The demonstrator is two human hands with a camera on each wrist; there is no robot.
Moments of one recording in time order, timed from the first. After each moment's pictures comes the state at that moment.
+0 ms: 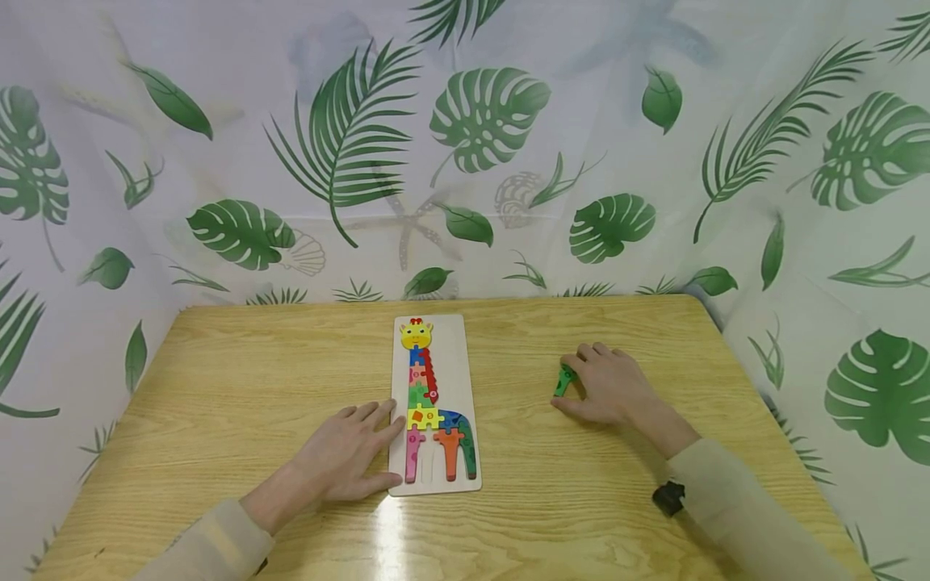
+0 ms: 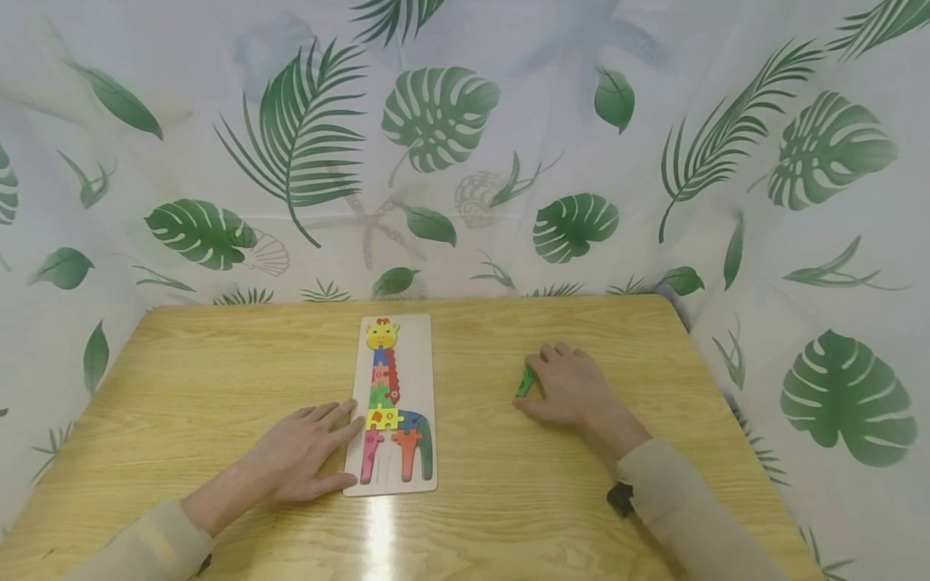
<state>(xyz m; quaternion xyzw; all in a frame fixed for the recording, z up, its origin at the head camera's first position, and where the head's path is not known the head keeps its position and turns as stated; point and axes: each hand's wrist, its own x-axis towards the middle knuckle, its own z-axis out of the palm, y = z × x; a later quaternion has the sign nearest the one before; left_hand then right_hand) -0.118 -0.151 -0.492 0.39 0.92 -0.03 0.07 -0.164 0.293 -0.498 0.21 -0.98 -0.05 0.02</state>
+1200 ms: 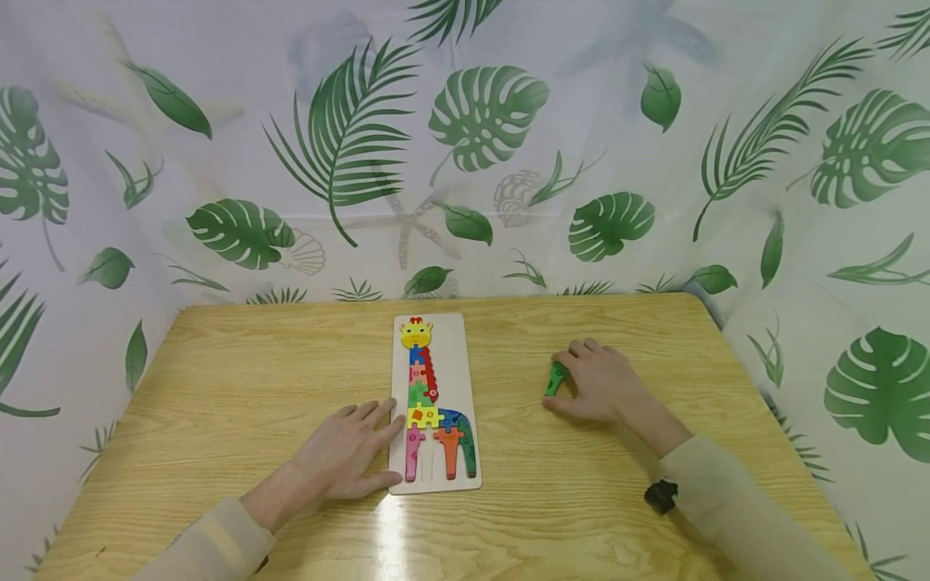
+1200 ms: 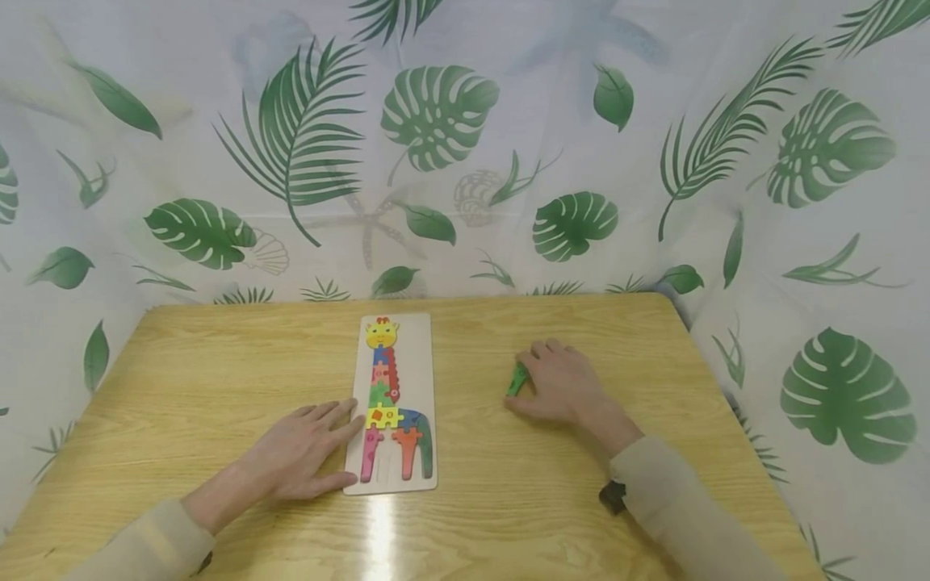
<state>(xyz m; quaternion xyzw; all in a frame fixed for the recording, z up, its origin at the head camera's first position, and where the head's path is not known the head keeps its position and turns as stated) -0.117 -0.150 -0.490 0.38 0.92 -0.04 0.07 -0.164 0.280 -0.492 0.21 -0.98 -0.02 0.02</state>
